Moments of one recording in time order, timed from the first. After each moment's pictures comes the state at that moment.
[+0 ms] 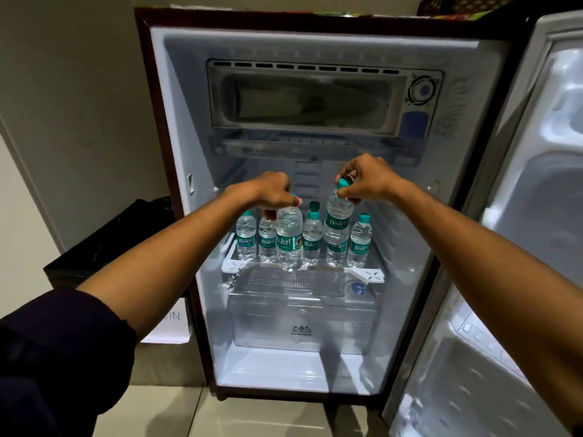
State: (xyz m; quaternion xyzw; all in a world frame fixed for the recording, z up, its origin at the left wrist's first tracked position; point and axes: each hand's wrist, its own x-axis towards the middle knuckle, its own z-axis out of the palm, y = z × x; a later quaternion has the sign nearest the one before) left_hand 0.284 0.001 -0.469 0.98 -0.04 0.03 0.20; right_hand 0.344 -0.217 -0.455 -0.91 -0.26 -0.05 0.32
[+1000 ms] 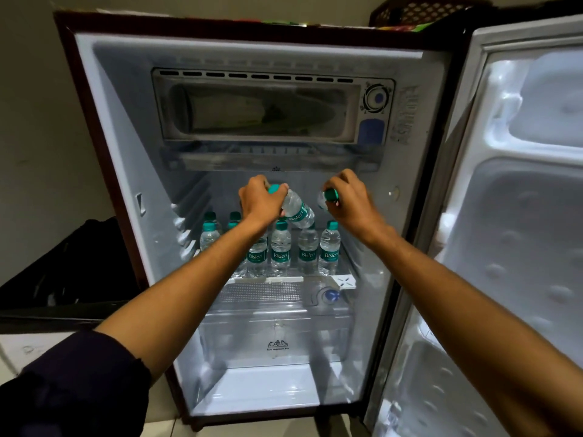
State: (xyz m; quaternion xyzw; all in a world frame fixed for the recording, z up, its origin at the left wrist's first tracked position) left_hand 0.326 -0.063 -0.503 0.82 0.09 0.32 0.47; right_hand 0.355 -0.251 -0.507 -0.89 -0.27 -0.32 0.20
